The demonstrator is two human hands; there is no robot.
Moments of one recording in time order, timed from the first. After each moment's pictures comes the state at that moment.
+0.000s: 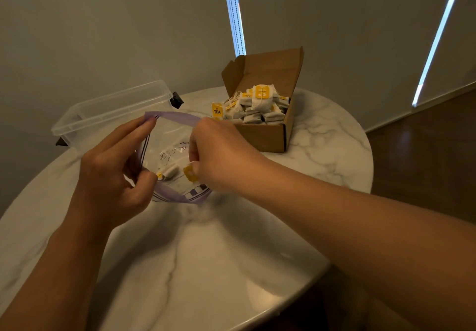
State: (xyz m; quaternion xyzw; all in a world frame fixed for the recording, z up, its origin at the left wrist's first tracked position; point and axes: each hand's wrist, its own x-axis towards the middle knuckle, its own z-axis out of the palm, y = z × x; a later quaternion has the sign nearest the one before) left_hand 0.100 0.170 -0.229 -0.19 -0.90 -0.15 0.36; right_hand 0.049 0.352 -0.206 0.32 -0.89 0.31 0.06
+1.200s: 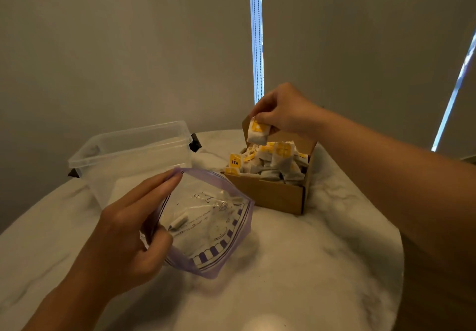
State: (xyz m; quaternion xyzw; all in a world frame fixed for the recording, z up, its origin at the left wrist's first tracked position) left_hand 0.095 0.172 -0.236 -0.20 -0.89 -0.20 0.34; right_hand -0.124 0.397 -0.137 0.28 -0.85 0.44 0.07
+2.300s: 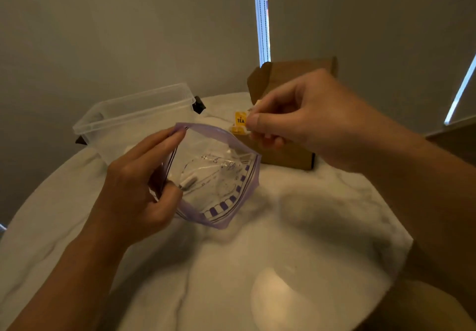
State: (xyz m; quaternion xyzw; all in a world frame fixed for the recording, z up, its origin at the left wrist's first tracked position) left_hand 0.096 0.173 -0.234 -0.18 -0.91 -0.16 0.33; right_hand 0.015 0.423 -0.170 0.32 -0.78 0.54 -0.03
